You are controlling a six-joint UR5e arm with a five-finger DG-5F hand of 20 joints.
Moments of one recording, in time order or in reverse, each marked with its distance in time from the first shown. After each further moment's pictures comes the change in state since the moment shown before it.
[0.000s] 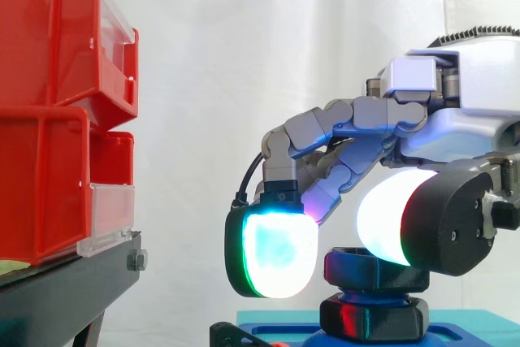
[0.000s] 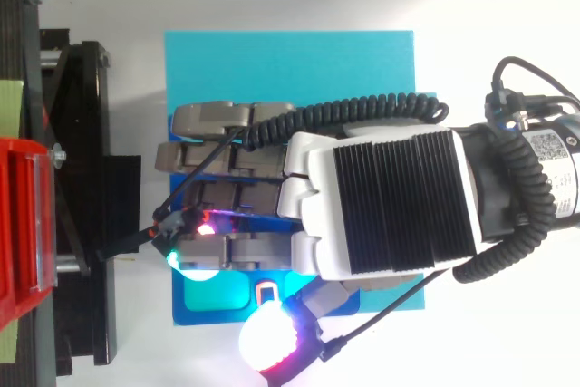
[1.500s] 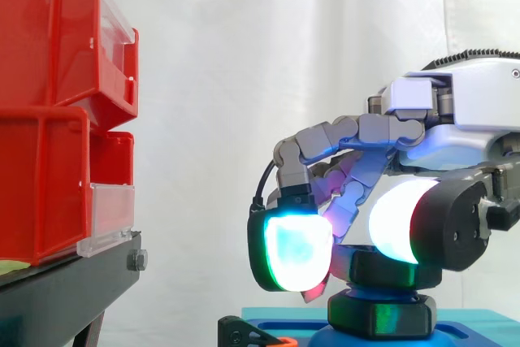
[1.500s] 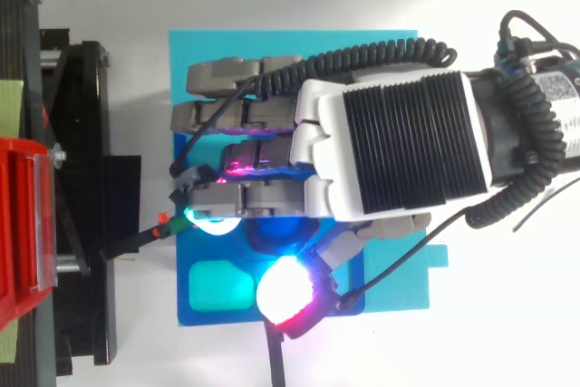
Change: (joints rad) arm -0.065 0.000 0.005 -0.027 -0.096 0.001
